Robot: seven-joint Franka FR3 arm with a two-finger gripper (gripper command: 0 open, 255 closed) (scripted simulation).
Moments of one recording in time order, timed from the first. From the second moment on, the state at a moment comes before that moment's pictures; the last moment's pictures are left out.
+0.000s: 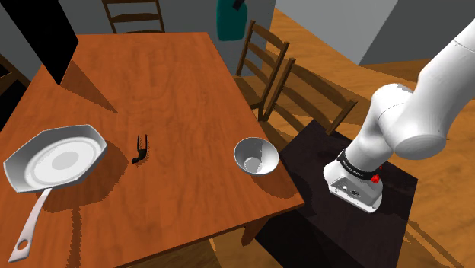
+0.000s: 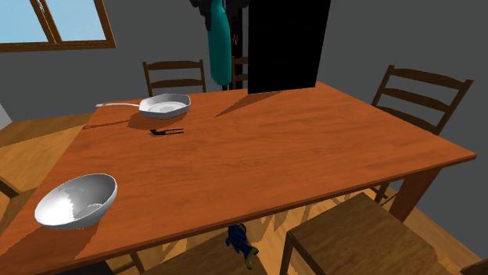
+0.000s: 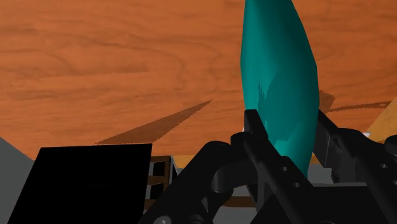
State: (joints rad) arm 0.54 -0.10 -0.56 -1.77 0.43 1.89 -1.21
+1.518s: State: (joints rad) arm 0.73 0.27 -0.36 -1.37 0.46 2.00 -0.79
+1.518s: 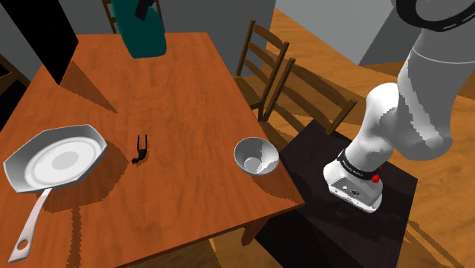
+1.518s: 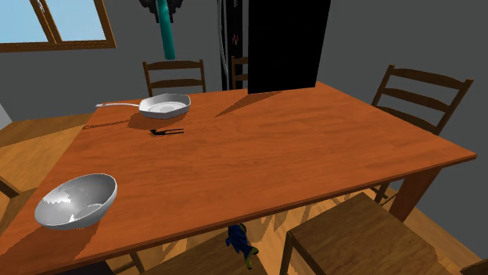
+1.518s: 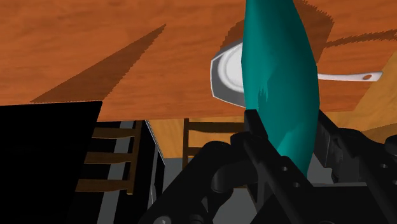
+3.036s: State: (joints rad) arm 0.78 0.37 -0.32 -1.46 0.50 2.20 -0.80
